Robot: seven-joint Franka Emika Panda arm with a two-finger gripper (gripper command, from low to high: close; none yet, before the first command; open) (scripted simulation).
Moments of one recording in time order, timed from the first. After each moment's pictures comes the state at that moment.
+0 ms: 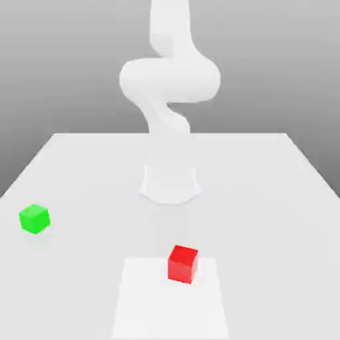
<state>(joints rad) -0.01 -0.73 0.02 -2.36 0.00 2.35 0.84</state>
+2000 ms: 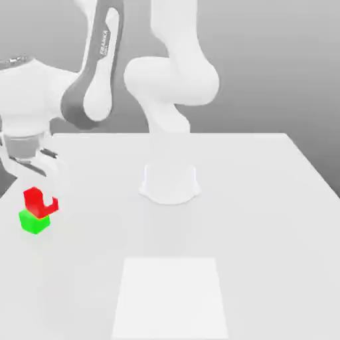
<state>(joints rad) -0.56 -0.13 -0.48 -2.79 -0.13 2.67 0.59</state>
